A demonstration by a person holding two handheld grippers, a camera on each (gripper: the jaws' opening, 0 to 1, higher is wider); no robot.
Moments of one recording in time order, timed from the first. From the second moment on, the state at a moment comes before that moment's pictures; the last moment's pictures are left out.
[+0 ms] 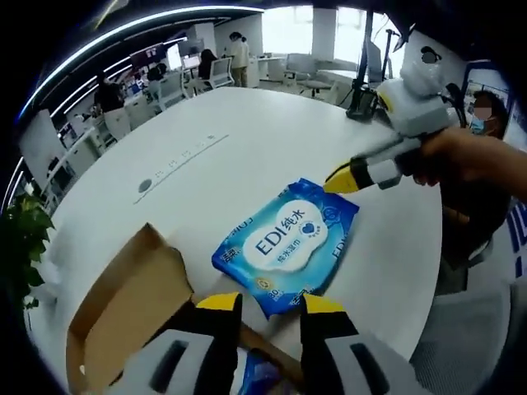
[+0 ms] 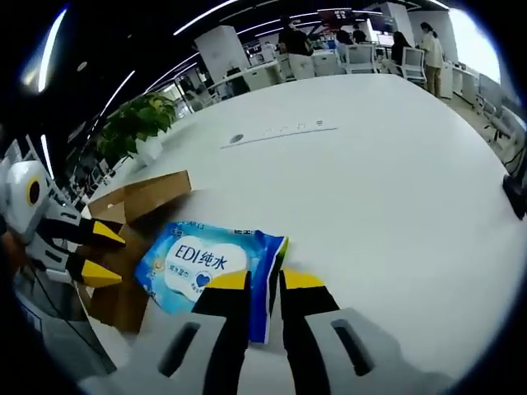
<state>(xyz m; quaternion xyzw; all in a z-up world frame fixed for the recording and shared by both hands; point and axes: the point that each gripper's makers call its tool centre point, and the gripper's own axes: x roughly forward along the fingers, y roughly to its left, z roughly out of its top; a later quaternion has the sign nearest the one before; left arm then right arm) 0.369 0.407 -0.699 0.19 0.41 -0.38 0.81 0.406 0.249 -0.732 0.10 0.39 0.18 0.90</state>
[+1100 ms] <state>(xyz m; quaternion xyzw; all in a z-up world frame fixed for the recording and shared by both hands) 0.337 0.511 -0.669 0.11 0.38 -0.37 0.84 0.356 0.310 -0.659 -0.06 0.38 0.28 0.88</state>
